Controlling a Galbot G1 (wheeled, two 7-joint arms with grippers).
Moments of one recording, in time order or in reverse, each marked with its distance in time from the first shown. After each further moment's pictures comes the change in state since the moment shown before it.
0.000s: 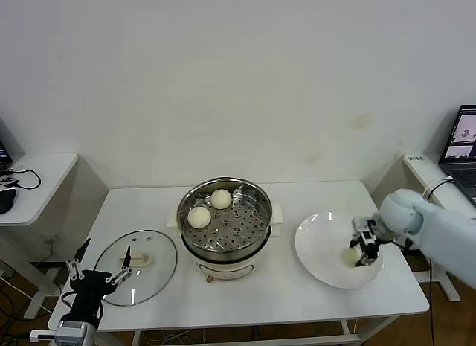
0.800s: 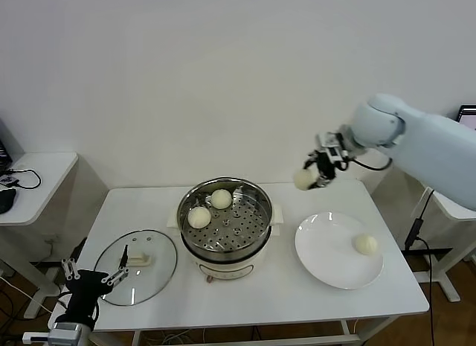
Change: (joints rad) left arm 0.025 0.015 -0.031 -0.022 -0.024 -0.007 0.000; right arm 0.545 0.300 -0.276 -0.012 0.272 -0.008 0.056
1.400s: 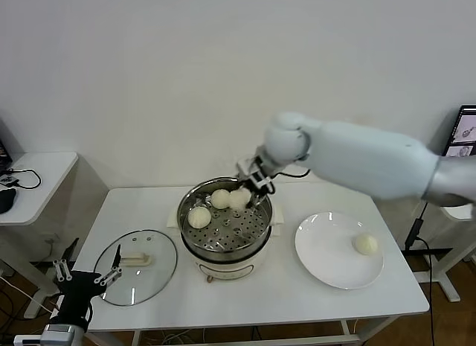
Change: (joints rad) left arm 0.012 -0.021 -0.027 -0.011 -0.002 0.002 0.000; right arm -0.046 0.309 -0.136 -0.040 -0.021 0.143 0.080
